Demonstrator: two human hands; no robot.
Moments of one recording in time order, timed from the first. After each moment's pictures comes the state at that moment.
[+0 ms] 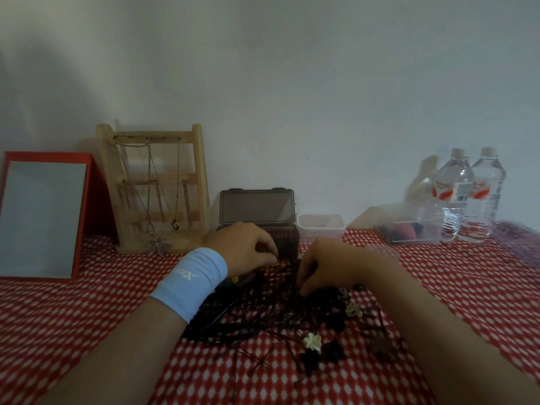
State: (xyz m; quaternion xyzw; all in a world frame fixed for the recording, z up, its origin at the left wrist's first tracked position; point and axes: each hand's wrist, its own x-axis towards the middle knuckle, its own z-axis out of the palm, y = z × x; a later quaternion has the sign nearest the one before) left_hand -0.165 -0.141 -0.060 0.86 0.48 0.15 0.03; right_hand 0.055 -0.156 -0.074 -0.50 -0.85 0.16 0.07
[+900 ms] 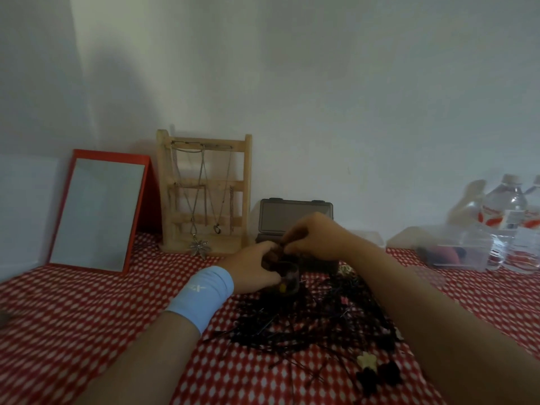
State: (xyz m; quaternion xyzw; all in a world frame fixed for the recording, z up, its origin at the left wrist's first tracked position) left_hand -0.231 -0.138 -0.085 0.80 0.50 0.23 0.25; right_hand -0.038 -0.102 -0.043 -0.49 -0.83 0.13 0.21
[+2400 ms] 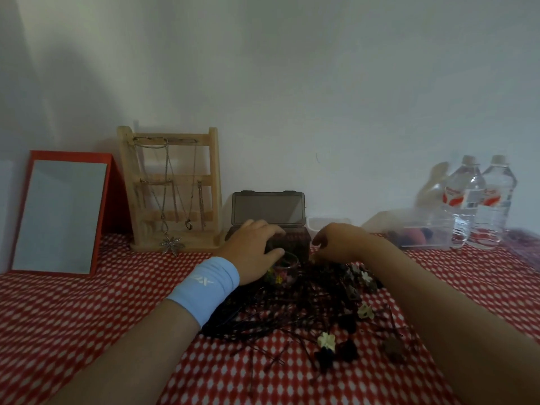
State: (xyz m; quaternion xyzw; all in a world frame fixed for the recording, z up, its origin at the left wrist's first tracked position) left_hand -0.171 -0.138 -0.080 0.85 0.47 0.25 0.00; right_hand 0.057 -0.103 -0.069 -0.64 -0.77 0.04 0.04
